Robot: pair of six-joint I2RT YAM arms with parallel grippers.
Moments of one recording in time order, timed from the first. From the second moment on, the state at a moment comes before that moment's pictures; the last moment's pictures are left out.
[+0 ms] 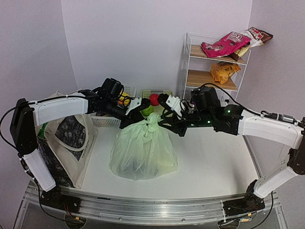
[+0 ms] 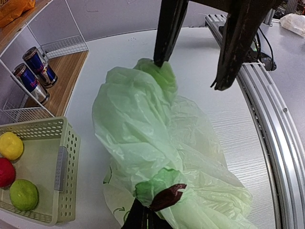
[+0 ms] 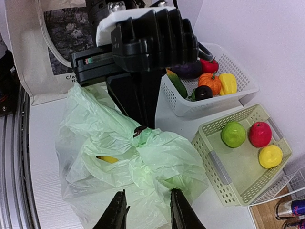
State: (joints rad) left arm -0.69 1.70 1.39 -0.41 0.73 0.70; right arm 0.89 1.45 1.19 -0.23 -0.16 -0.29
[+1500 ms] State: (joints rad) left arm -0.67 1.70 1.39 -0.46 0.55 0.96; right arm 0.89 1.38 1.09 -0.31 0.00 -0.17
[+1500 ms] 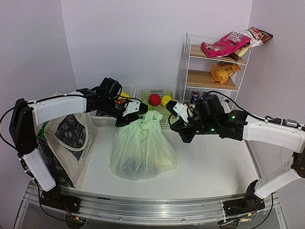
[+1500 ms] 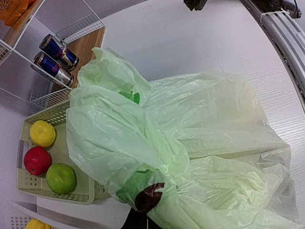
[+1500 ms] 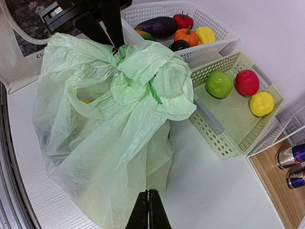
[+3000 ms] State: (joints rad) left arm -0.70 1.65 1.37 -0.44 0.60 0.99; right arm 0.75 1.55 1.24 -0.24 -0.51 0.47
